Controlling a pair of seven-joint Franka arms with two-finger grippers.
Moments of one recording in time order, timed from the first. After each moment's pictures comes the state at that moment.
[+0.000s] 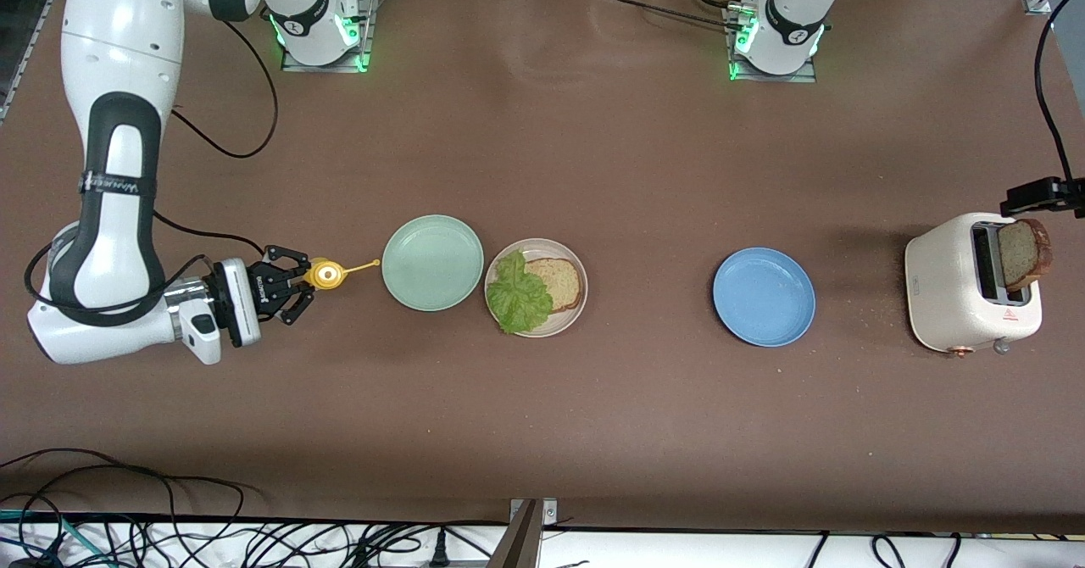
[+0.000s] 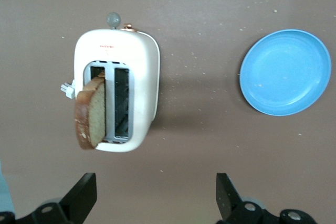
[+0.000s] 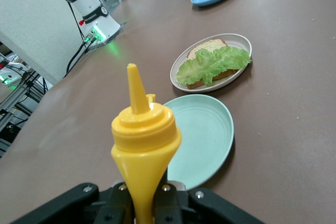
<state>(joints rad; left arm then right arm) 0.19 0.24 0.06 -1.49 0.08 1.57 0.25 0.27 0.87 -0.51 -1.31 1.13 1.28 -1.91</state>
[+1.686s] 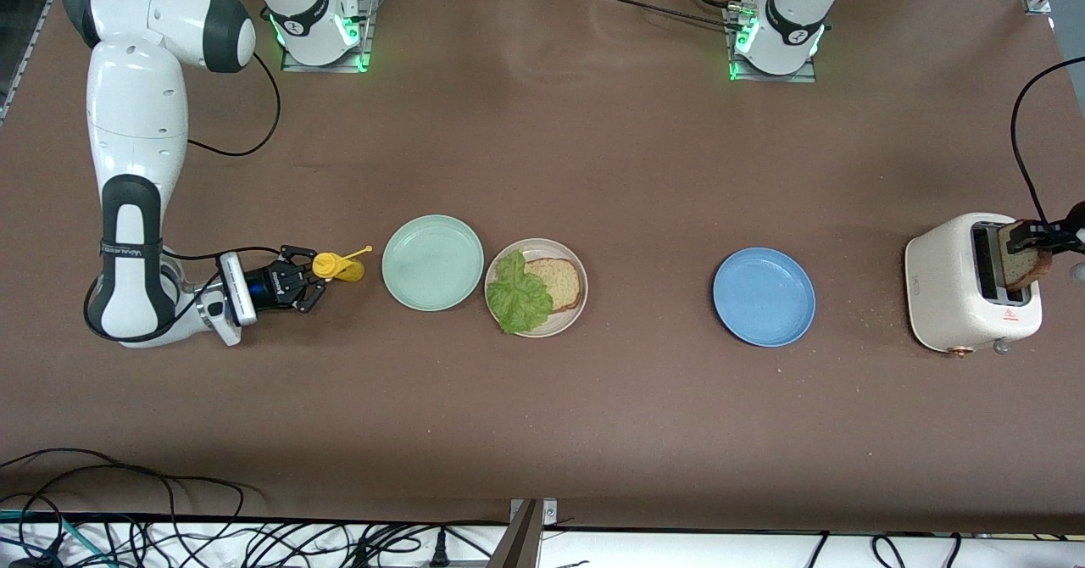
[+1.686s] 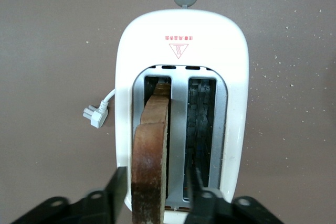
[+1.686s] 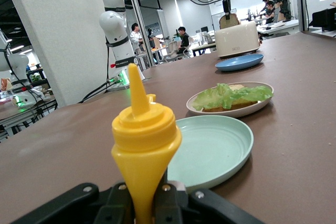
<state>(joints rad) 0.37 0.30 0.06 -1.81 0.12 2.06 0.41 0.11 1.08 -0.41 -1.35 1.31 1.14 -2.31</state>
